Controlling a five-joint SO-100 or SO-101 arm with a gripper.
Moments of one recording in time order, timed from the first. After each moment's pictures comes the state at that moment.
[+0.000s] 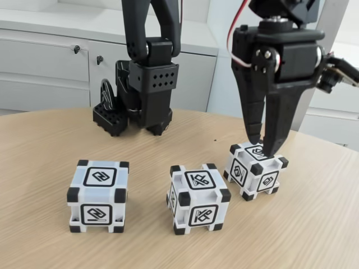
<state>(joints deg) -17.7 108.5 102.3 77.3 18.5</state>
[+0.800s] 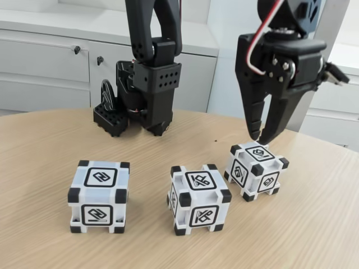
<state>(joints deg) -25.8 108.5 107.0 77.4 13.2</state>
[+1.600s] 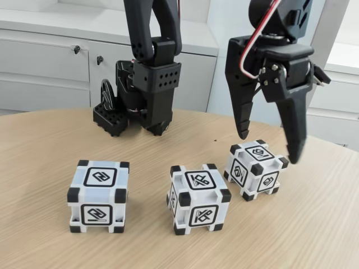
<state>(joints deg) -25.8 110.9 110.7 77.4 8.3</state>
